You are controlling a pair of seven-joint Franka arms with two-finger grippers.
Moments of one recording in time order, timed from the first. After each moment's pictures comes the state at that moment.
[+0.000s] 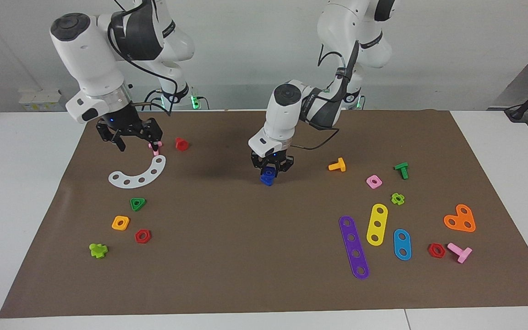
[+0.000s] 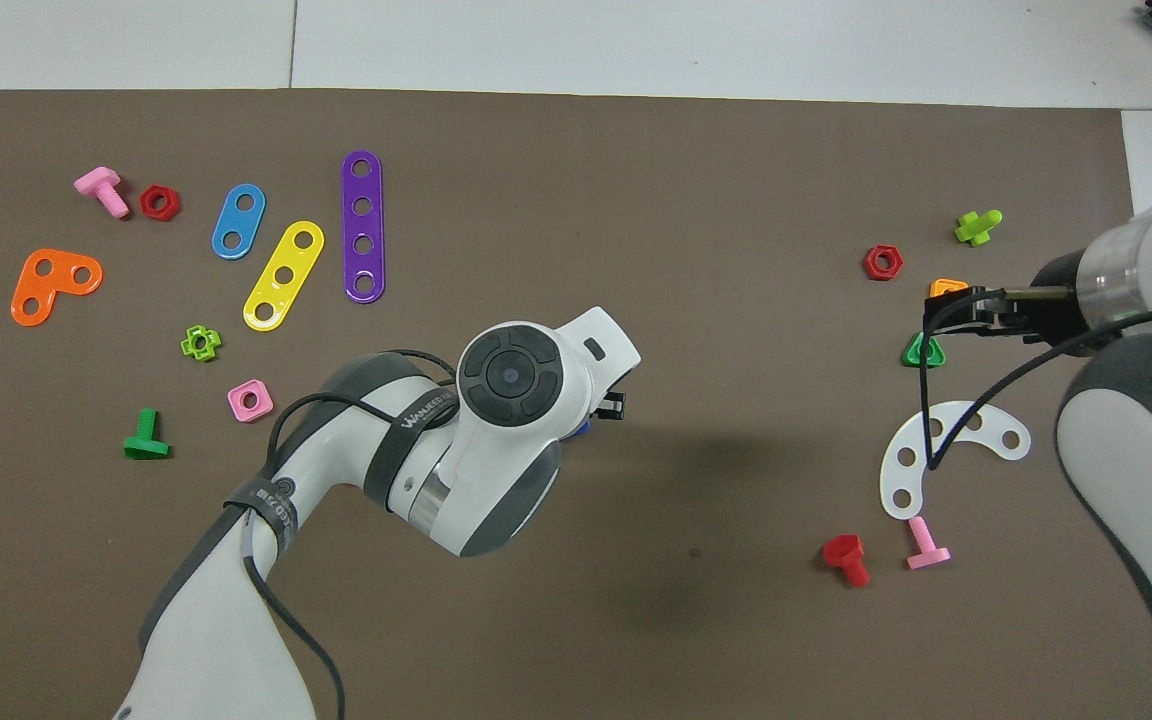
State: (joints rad) left arm -0.69 0.32 -0.03 -1.86 -0.08 2.28 -0.46; right arm 0.00 -0.03 0.05 -1.78 0.04 1.80 0.11
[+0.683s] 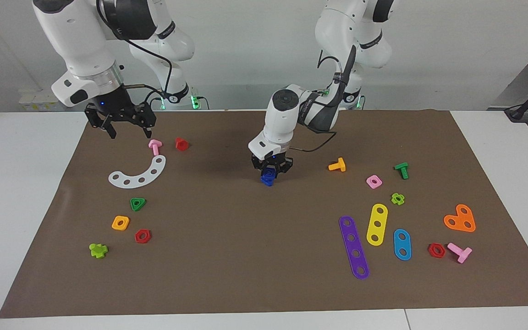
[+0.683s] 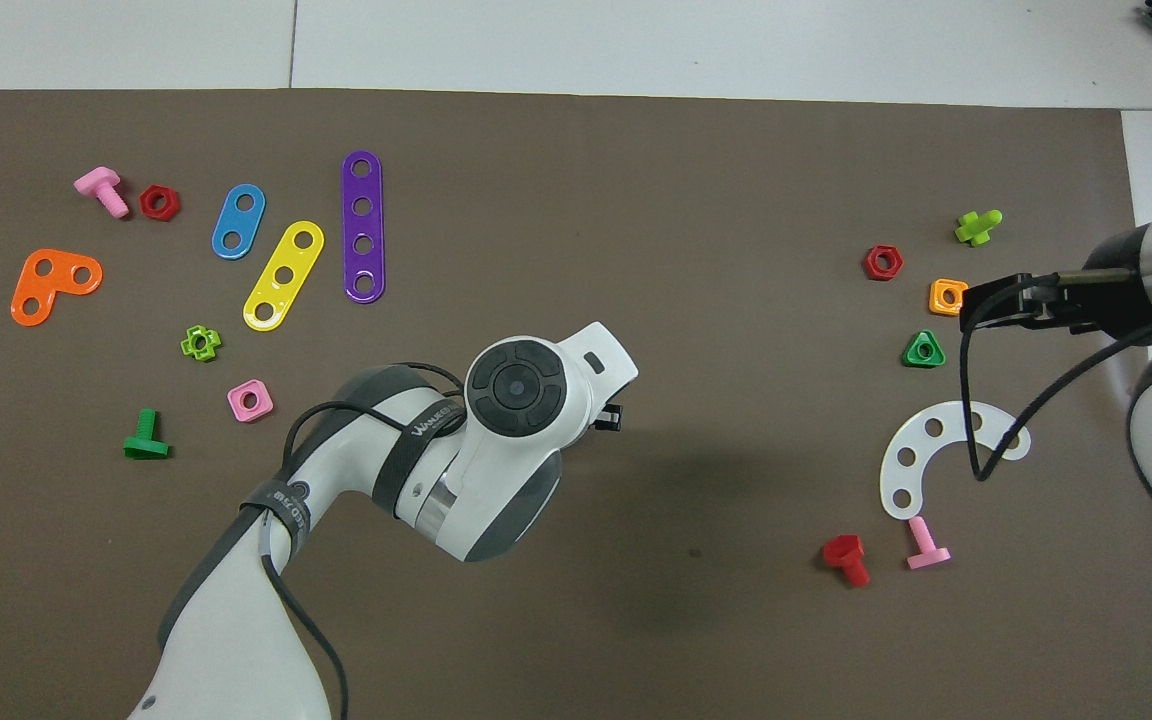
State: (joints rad) left arm -0.70 0.33 -0.03 -1.91 -0.08 2.33 -0.46; right arm 0.01 -0.01 0.06 -1.66 0.01 1.67 0.09
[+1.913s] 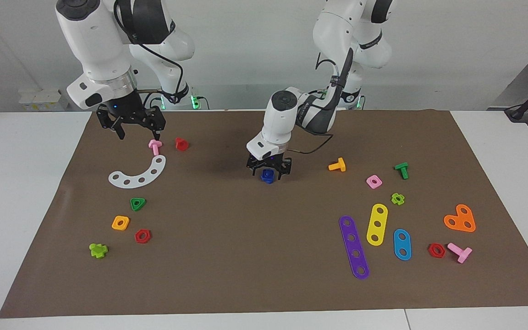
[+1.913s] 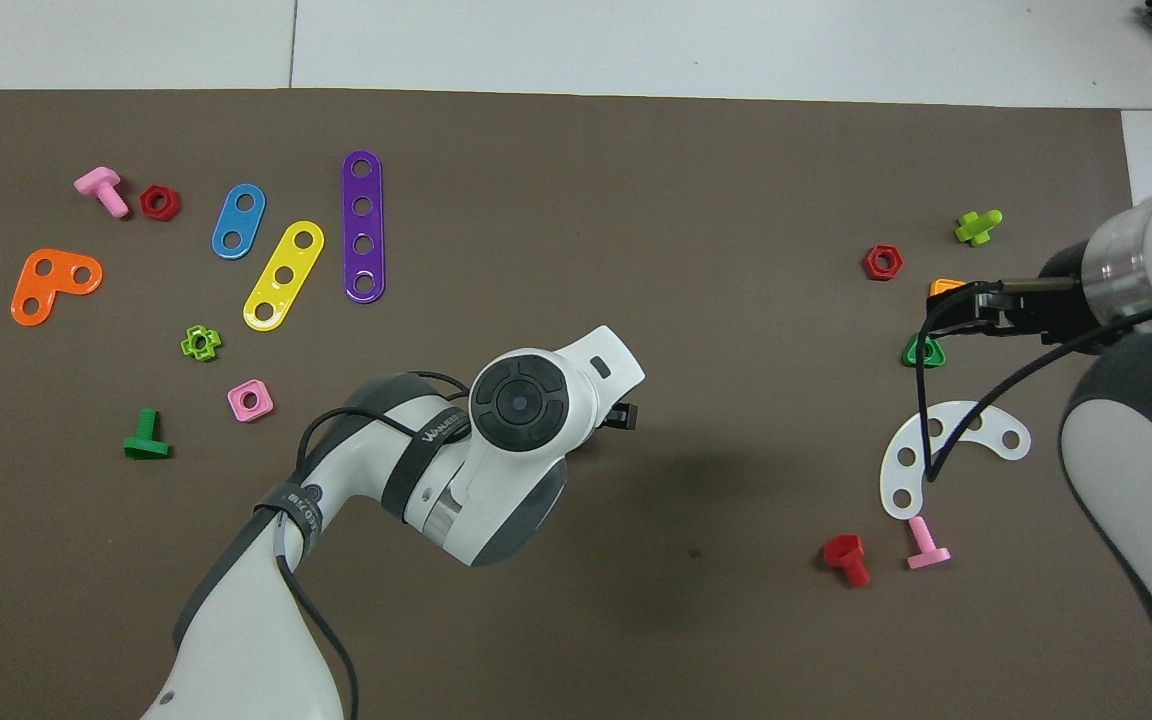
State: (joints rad) left arm -0.71 0.34 -0.02 -1.90 -0.08 2.39 -0.46; right arm 0.04 -0.02 0.07 -1.68 -0.03 1.69 0.18
